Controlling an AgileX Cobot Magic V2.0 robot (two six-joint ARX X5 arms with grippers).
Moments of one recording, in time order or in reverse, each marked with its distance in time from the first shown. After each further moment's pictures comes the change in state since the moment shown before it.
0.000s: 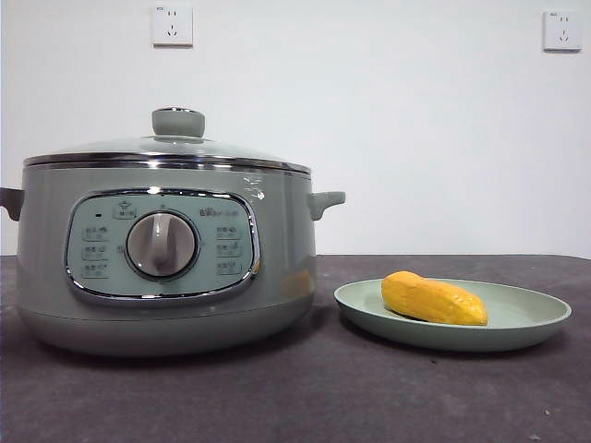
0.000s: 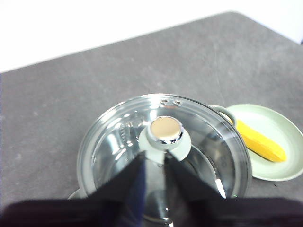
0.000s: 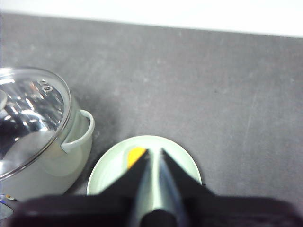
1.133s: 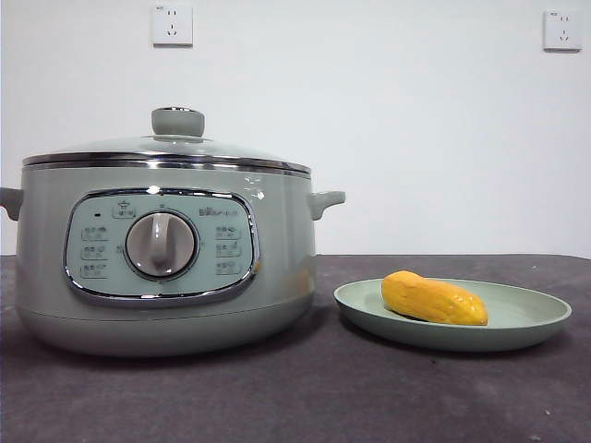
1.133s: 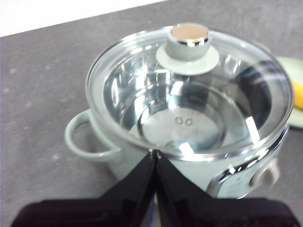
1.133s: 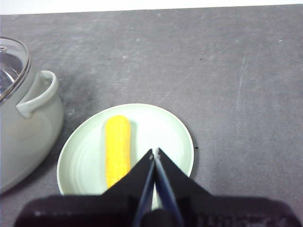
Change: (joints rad) left arm 0.000 -0.328 -0.433 0.077 -0.077 0.022; right arm -0.001 -0.260 -0.480 0.257 0.073 0.075
